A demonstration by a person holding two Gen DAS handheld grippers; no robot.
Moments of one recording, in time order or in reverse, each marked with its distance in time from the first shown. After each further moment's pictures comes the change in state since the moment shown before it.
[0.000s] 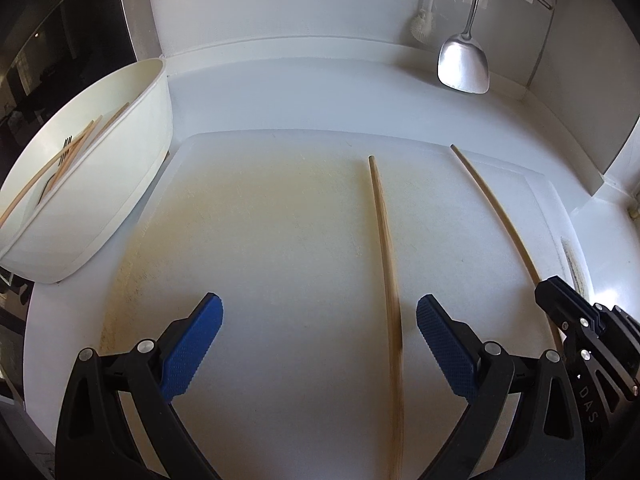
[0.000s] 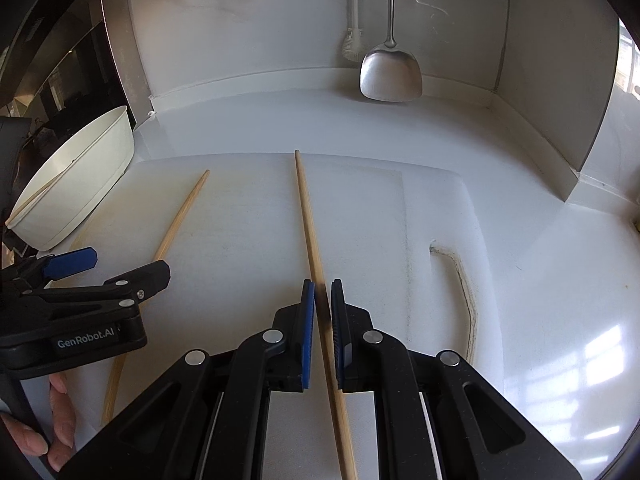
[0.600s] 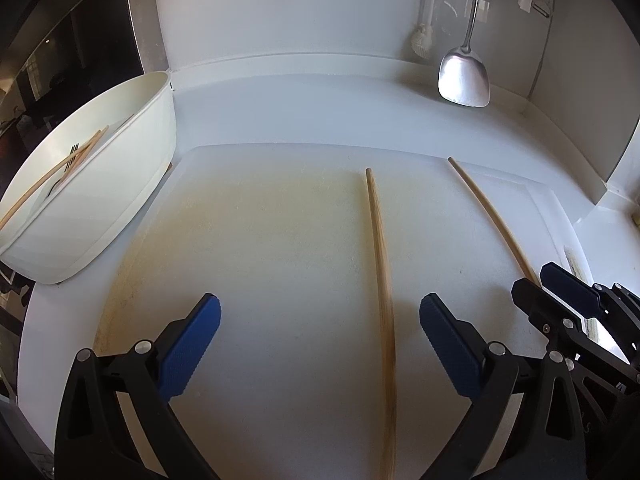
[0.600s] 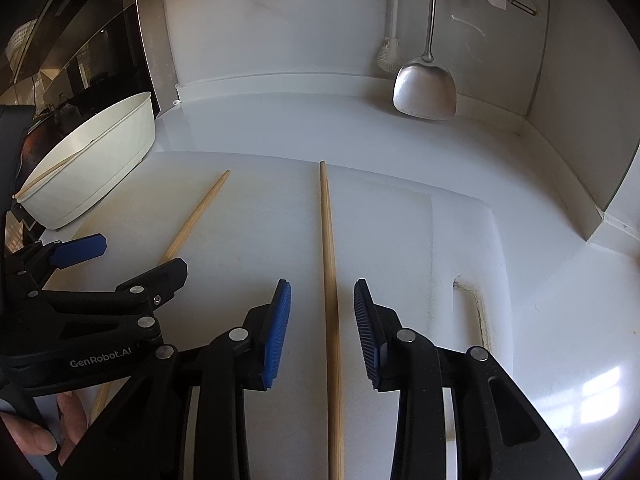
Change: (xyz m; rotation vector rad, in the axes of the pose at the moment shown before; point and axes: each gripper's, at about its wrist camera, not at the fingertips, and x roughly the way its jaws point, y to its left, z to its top) left arm -0.002 -0.002 -0.003 -0.014 -0.073 0.016; right arm 0.012 0.004 0.012 -0.107 -0.024 0.044
